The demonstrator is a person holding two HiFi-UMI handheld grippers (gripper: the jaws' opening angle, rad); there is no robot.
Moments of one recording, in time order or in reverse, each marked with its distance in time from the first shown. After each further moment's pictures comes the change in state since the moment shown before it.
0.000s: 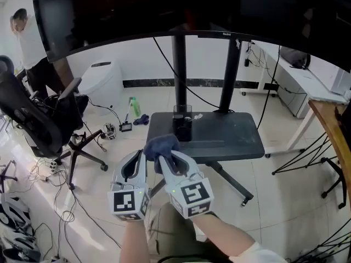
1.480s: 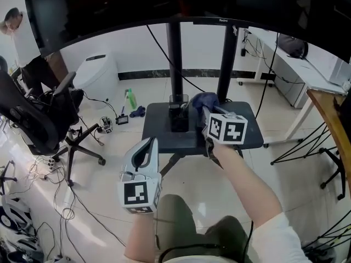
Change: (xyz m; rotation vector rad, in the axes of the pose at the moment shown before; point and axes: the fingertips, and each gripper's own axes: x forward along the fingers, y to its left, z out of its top) left arm 0.018 -0.033 0.012 0.018 -0.019 -0.067; right arm 0.043 -0.218 -0.031 0.238 0.162 -0.272
